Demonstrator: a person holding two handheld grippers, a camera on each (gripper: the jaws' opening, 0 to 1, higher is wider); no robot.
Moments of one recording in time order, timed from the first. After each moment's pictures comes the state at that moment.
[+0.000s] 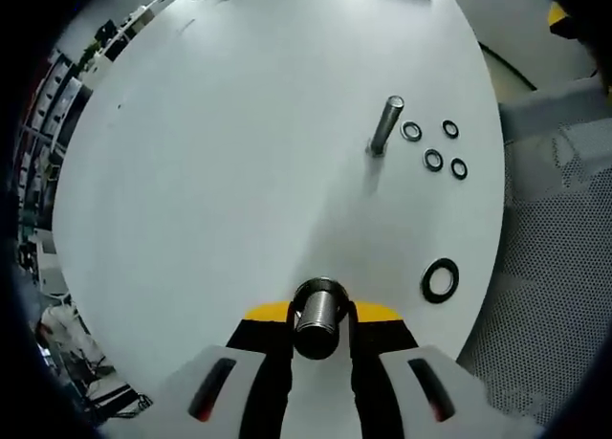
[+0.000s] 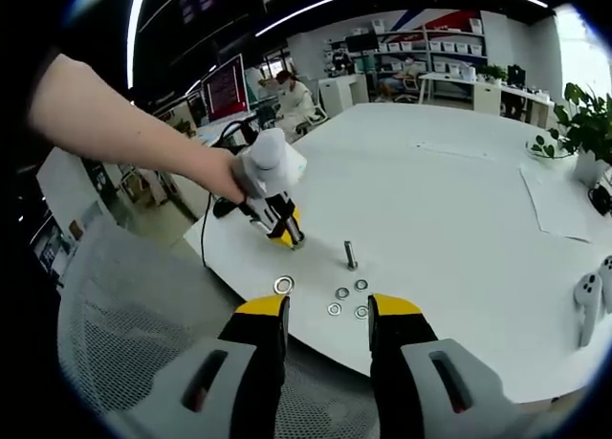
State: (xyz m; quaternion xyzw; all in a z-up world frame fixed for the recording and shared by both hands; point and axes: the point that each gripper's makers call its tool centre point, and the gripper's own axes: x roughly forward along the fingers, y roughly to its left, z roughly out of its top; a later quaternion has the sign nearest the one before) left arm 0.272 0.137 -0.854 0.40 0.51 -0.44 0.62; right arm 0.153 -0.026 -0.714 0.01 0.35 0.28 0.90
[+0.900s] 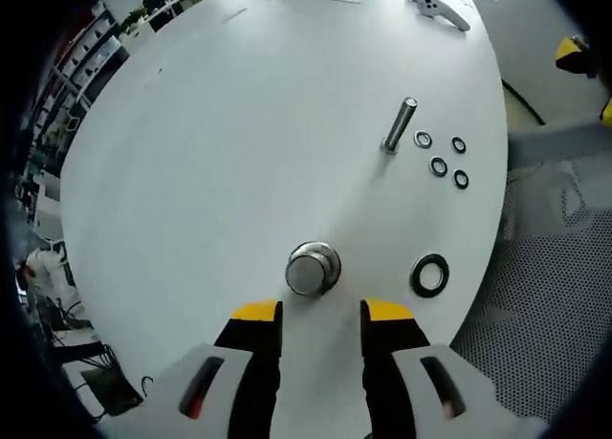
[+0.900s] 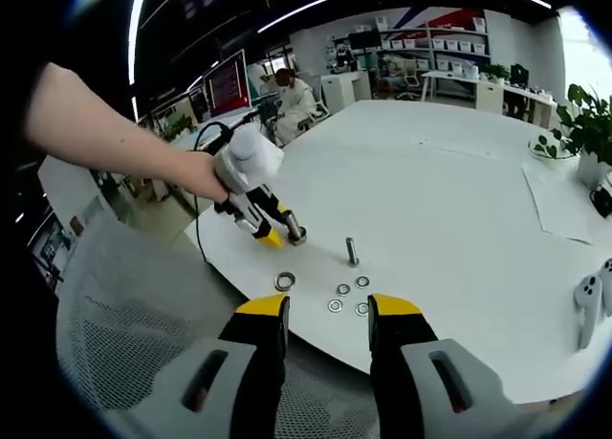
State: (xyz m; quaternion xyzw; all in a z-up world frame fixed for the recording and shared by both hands) left arm 0.252 0.160 -0.847 0.33 0.53 -0.39 0.68; right arm 0.151 -0.024 -0.717 0.00 0.35 0.28 0.89
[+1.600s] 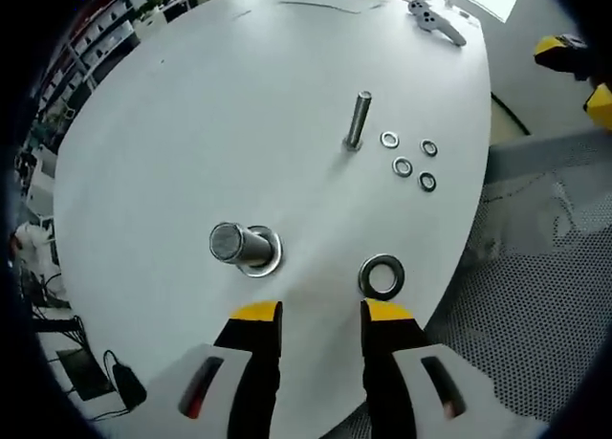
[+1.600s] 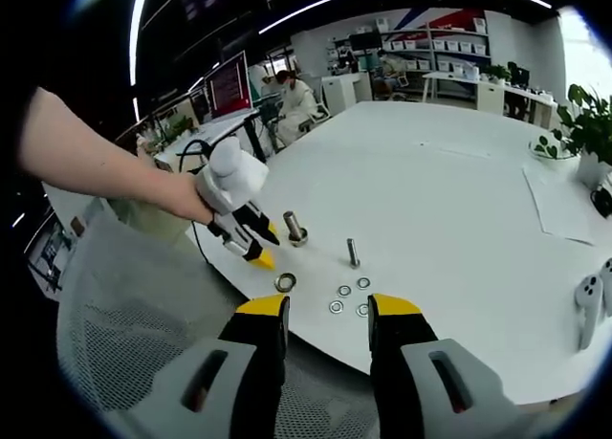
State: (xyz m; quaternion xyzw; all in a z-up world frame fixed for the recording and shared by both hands) left arm 0.215 0.141 -0.851 0.27 0.53 -0.39 0.70; right arm 0.152 -0.025 -0.716 0.01 0.35 0.28 0.89
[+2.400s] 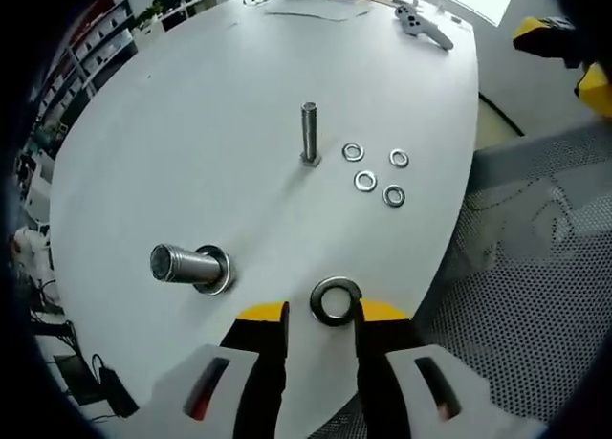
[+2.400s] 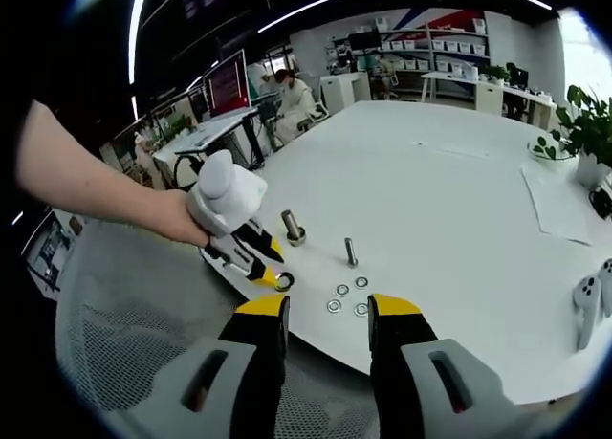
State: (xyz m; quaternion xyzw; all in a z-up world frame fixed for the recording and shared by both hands) left arm 0.191 0.109 -0.856 0.27 0.51 -0.41 0.71; right arm 0.152 -0.026 -0.716 0.00 0.35 0.28 0.89
